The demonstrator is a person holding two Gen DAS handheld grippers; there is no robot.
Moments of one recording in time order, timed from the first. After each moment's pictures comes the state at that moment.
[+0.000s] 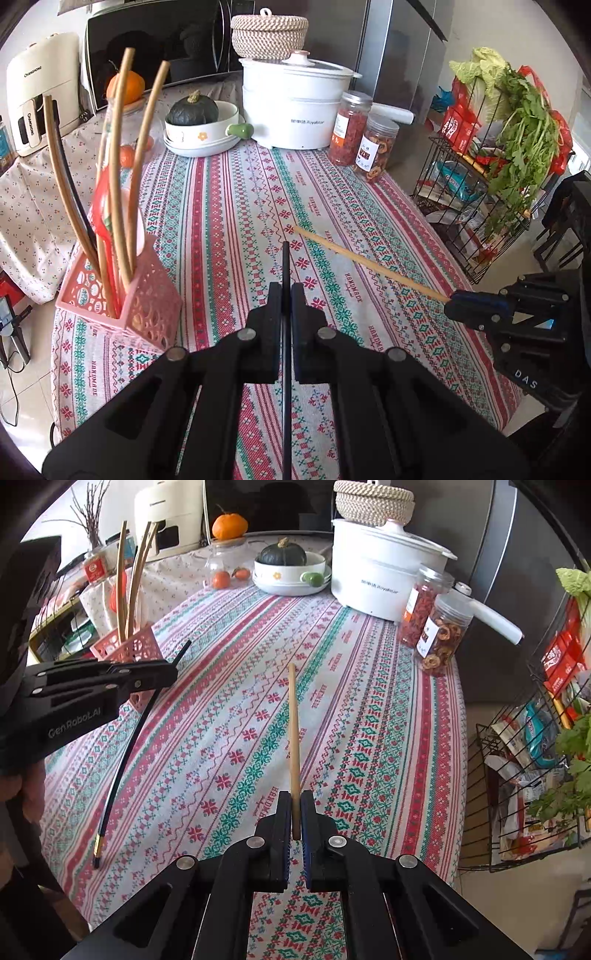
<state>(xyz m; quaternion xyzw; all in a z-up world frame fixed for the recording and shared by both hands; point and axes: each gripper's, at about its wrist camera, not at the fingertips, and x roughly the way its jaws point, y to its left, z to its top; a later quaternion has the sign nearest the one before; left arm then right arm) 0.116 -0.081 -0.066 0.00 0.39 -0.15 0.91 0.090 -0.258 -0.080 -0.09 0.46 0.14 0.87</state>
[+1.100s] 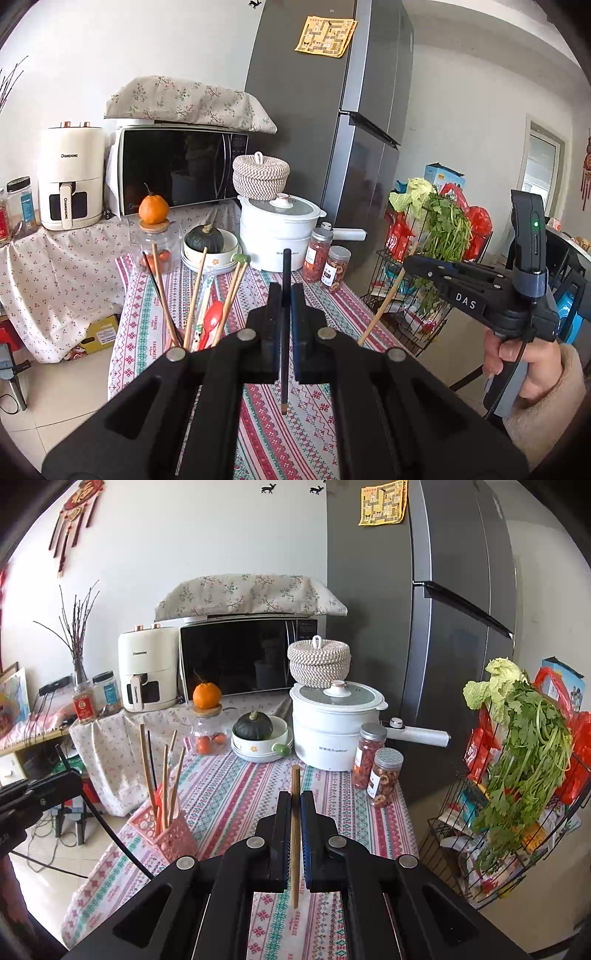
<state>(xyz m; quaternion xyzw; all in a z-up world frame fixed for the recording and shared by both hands) 0.029 0.010 0.048 -0.05 0.19 -0.21 0.96 0.054 -0.222 0.062 -0.02 0.24 0.06 0.97</state>
